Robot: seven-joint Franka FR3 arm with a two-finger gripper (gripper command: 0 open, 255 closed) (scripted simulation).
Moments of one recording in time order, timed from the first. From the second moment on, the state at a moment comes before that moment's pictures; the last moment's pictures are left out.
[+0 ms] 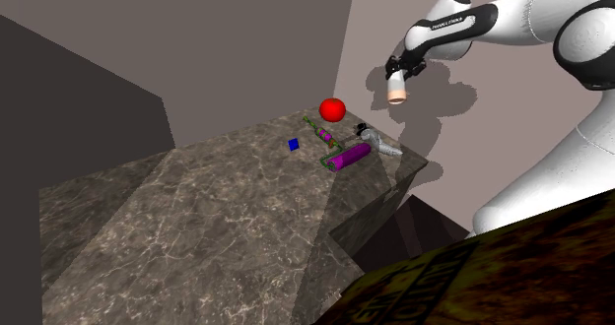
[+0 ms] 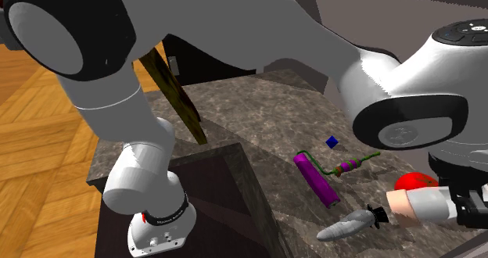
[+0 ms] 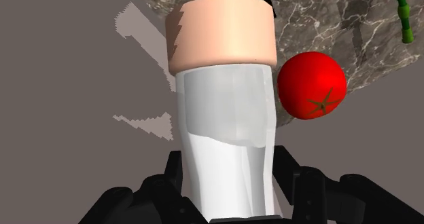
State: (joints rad) arm -0.38 -0.04 -0.23 -2.08 0.00 2.55 0.08
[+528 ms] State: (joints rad) arm -0.38 0.00 -0.24 -2.15 0.02 2.65 0.07
